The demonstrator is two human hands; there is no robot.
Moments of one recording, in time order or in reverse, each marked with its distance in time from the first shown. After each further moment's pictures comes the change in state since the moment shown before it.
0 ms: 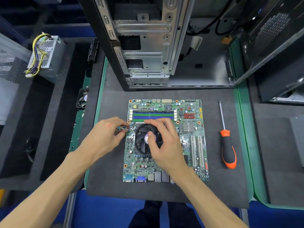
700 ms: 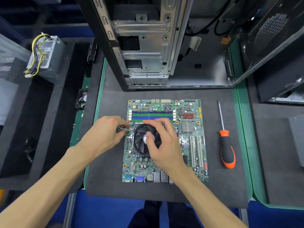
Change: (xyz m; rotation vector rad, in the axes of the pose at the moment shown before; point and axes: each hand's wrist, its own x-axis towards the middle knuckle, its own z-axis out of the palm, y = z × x) left_hand 0.012 0.006 -0.005 0.082 -0.061 0.050; right_hand 0.000 0.002 0.001 -0.010 -0.004 0.008
